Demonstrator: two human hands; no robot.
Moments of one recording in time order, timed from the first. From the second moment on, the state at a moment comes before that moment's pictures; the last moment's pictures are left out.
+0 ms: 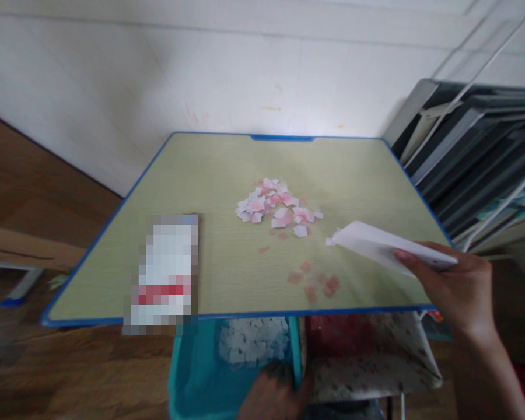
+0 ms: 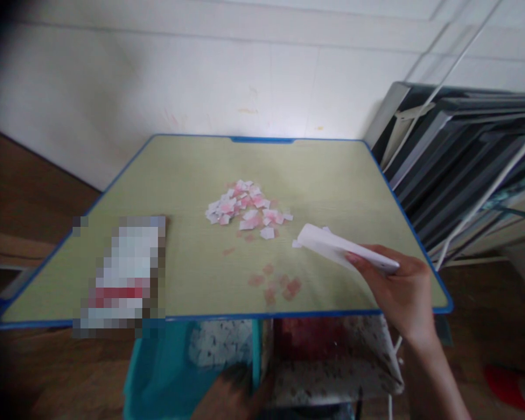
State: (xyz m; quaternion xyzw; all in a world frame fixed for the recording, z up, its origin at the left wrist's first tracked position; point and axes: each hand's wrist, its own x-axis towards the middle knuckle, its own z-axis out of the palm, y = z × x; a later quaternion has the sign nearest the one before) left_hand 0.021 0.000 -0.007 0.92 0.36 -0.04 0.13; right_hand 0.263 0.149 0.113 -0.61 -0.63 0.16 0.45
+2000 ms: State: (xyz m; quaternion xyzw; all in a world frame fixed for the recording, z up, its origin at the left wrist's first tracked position) left_hand 0.022 -0.001 -0.014 0.92 0.38 0.00 0.12; right_hand 0.260 0.161 0.121 -0.58 -0.66 0.09 0.47
